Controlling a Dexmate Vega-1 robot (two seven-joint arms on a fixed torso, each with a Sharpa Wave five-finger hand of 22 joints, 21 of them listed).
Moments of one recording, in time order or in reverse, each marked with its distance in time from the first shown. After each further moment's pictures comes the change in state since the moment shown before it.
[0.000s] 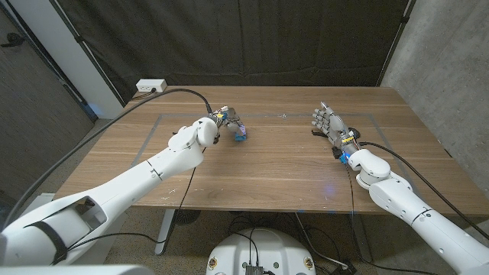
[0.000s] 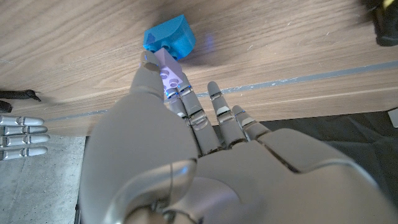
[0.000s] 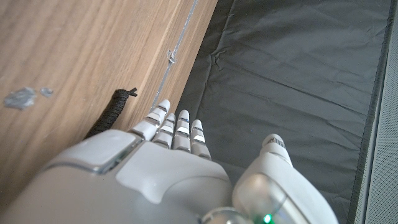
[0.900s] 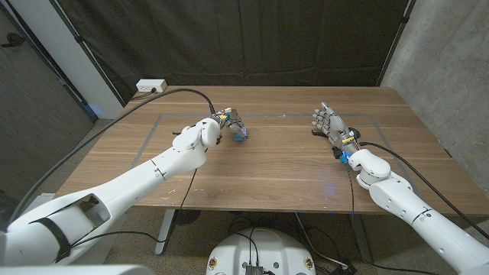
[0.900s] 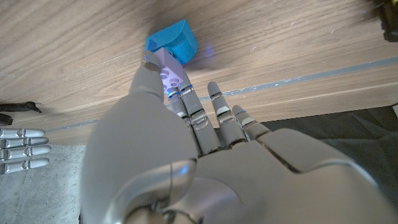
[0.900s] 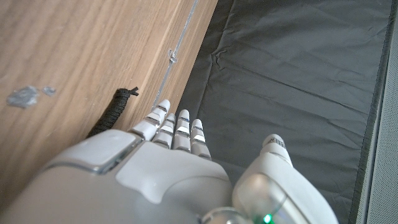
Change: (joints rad) left arm -0.026 -0.012 0.041 0.022 0.040 0.016 -0.018; left_hand 0.000 0.000 0.003 -0.003 0.000 0.010 0.016 -0.006 0.004 0.011 0.011 -0.001 0.004 0.000 0.000 -0.004 0.000 0.006 0.006 0.000 0.000; right arm 0.001 0.000 0.001 0.004 0.005 -0.002 0.003; right_hand 0.000 0.000 -0.004 -0.004 0.000 0.009 0.002 0.000 0.000 0.011 0.000 0.000 -0.002 0.000 0.000 0.000 0.000 0.000 0.000 0.000 0.000
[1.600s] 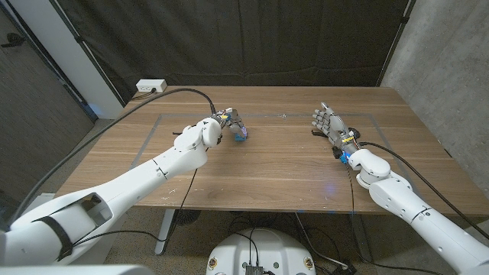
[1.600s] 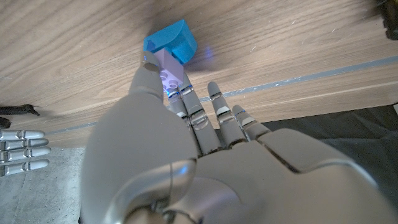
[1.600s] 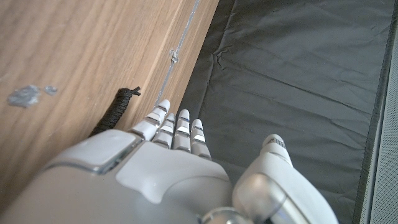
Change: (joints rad) left arm -0.007 -0.006 0.010 0.009 0.013 -0.004 -0.011; left_hand 0.000 0.000 0.000 0.000 0.001 0.003 -0.001 -0.005 -0.001 0.000 0.000 -0.001 0.000 0.000 0.000 0.000 0.000 0.000 0.000 0.000 0.000; right arm 0.012 0.006 -0.004 0.018 0.001 -0.003 0.005; right_hand 0.000 0.000 0.000 0.000 0.000 0.000 0.000 0.000 0.000 0.000 0.000 0.000 0.000 0.000 0.000 0.000 0.000 0.000 0.000 0.000 0.000
